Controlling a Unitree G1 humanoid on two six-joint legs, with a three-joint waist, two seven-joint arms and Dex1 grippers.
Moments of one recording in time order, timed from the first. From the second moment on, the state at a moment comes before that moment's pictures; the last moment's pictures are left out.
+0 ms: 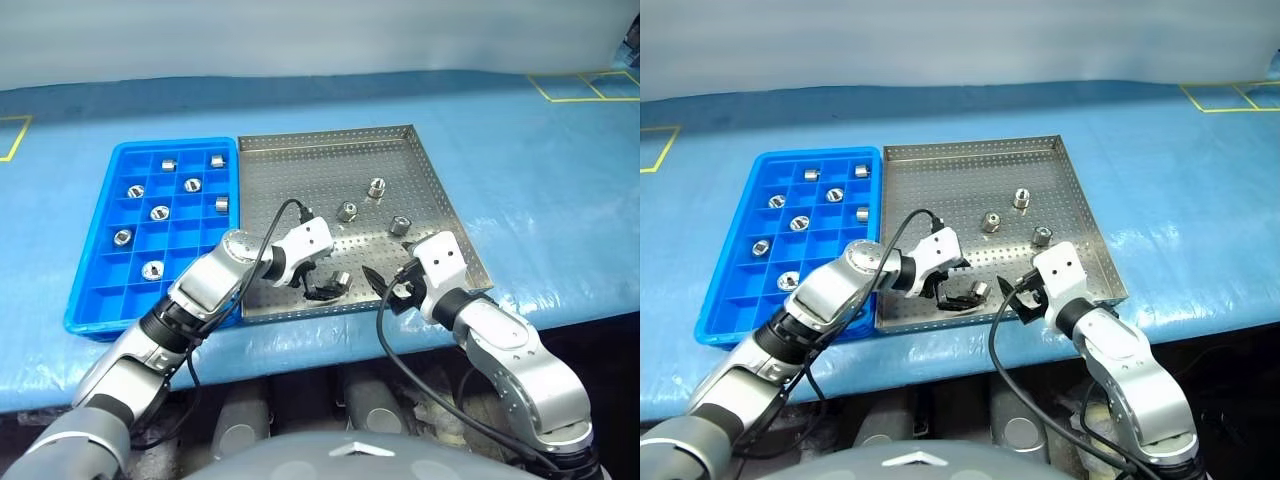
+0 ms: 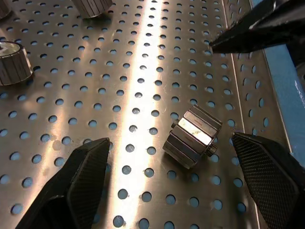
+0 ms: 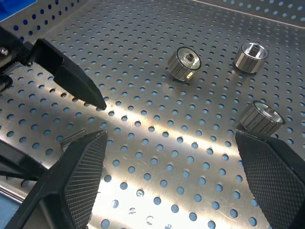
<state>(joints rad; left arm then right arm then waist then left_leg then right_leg) -0.55 0.45 -0.57 -0.05 -0.17 0.71 -0.88 0.11 -0.40 0.07 -0.76 0.24 0.86 0.28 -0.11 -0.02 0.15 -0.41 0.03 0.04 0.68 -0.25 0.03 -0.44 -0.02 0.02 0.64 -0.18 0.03</state>
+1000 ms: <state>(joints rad) -0.43 0.52 -0.47 -0.14 -0.13 0.69 -0.94 0.02 -0.37 0.13 -0.69 0.24 0.86 0.26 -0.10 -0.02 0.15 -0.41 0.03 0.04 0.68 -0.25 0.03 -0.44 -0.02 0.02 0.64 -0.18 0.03</state>
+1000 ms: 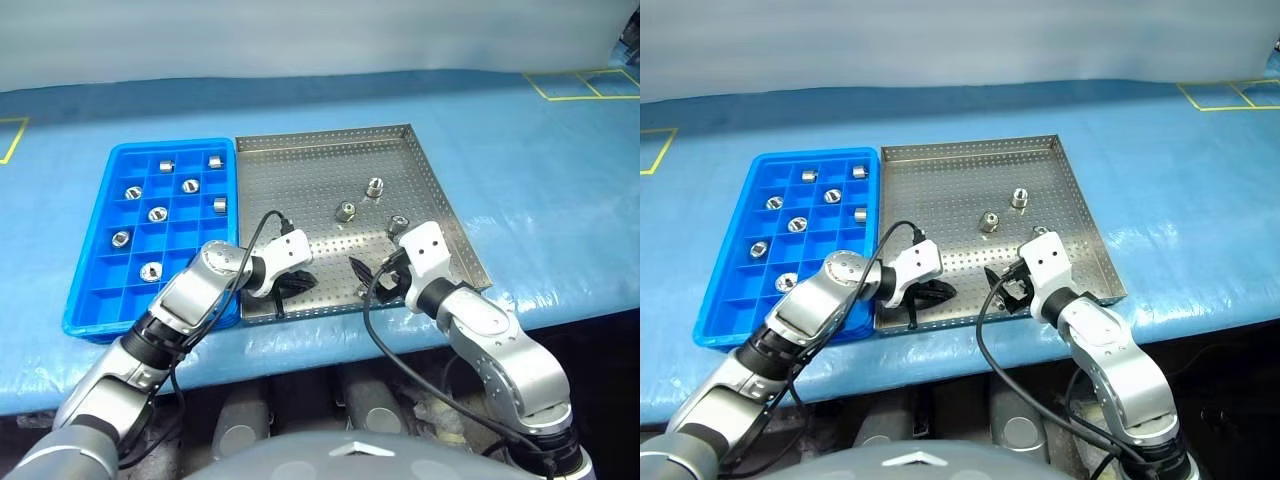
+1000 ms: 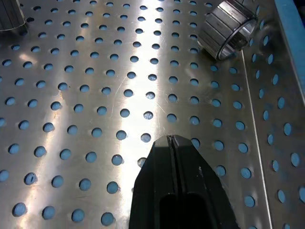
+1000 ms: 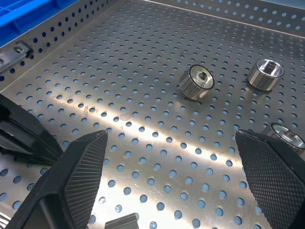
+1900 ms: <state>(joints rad) -0.66 0.33 -0.56 0.36 0.00 0.05 -1.13 0.13 -0.38 -0.05 -0.78 0.26 0.88 0.24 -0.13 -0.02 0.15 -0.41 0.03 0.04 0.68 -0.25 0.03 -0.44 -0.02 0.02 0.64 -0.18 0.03</state>
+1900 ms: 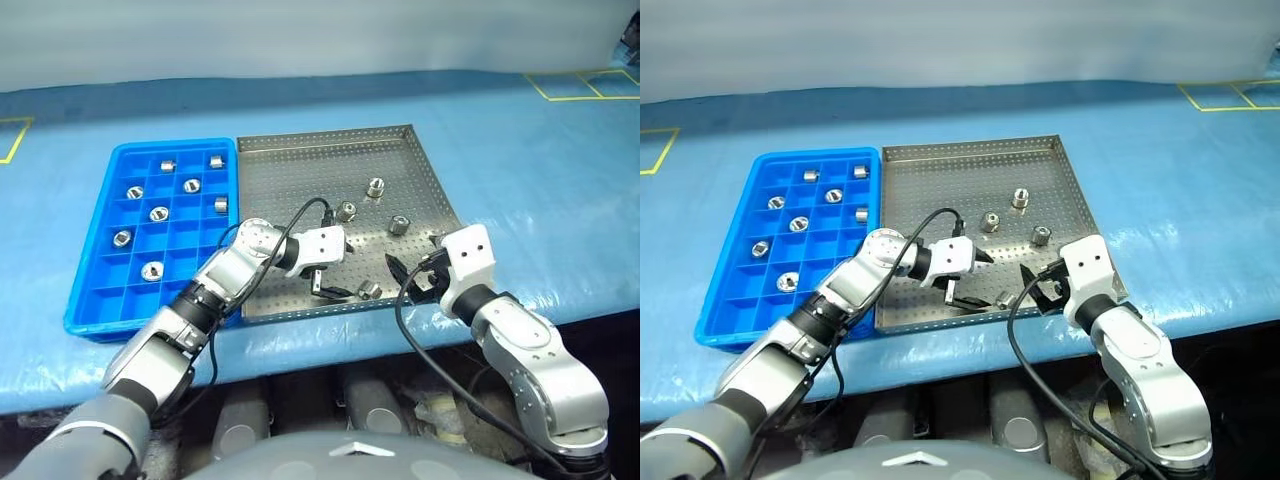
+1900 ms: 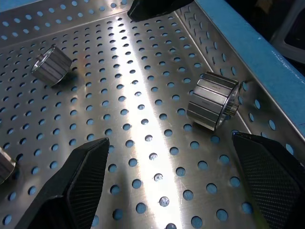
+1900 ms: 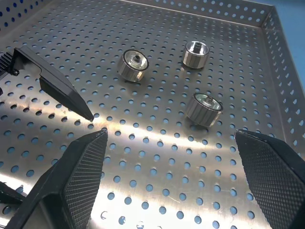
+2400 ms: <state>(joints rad) -0.76 0.29 -0.56 0.58 0.06 -0.29 -1.30 0.16 -0.34 -0.05 -0.80 0.25 0.88 0.18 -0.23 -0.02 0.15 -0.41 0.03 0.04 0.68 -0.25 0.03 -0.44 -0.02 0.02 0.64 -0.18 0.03</state>
